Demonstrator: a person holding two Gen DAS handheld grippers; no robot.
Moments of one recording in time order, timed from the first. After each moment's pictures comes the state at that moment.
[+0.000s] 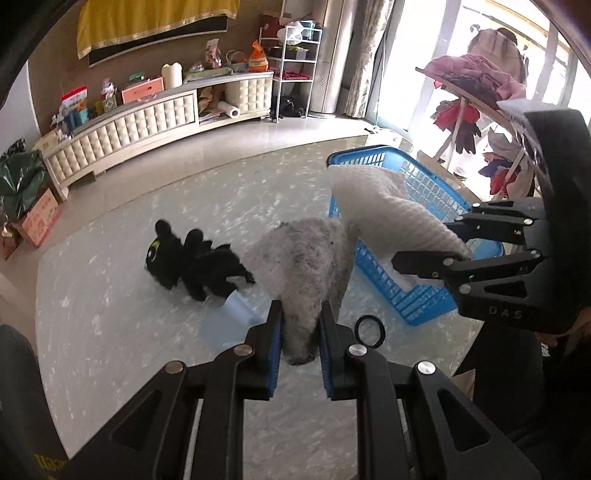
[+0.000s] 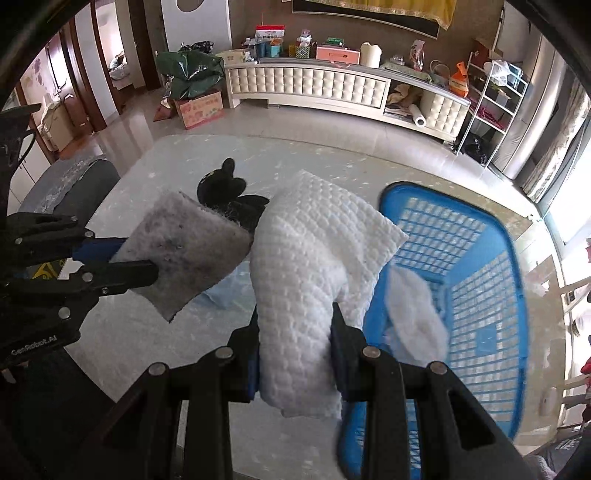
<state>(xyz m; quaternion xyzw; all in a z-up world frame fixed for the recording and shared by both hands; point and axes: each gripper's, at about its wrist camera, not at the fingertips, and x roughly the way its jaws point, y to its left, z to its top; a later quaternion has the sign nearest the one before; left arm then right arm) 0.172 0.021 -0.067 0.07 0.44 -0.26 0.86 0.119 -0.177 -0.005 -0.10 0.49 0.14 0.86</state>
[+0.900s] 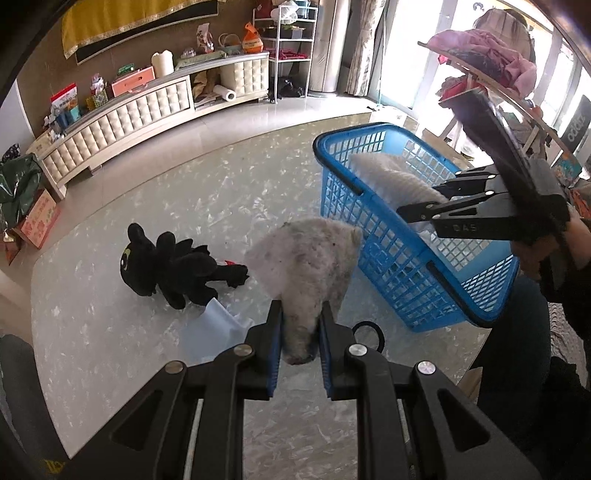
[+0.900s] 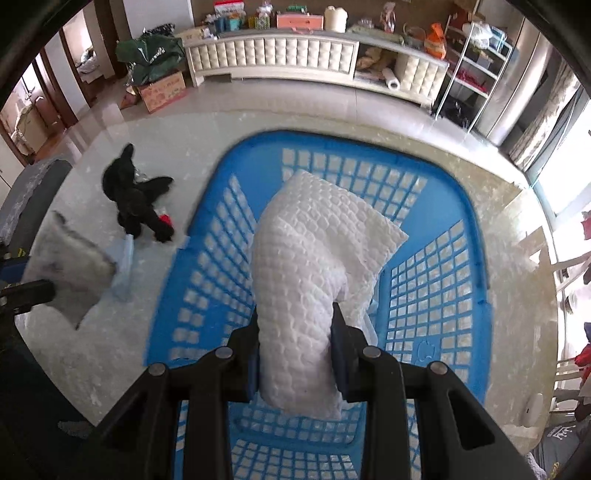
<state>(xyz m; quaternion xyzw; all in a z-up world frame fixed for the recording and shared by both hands) 0.192 -0.019 -0.087 0.09 0.47 -0.24 0.84 0.191 -0.257 -0.061 -0.10 0.55 0.10 0.83</state>
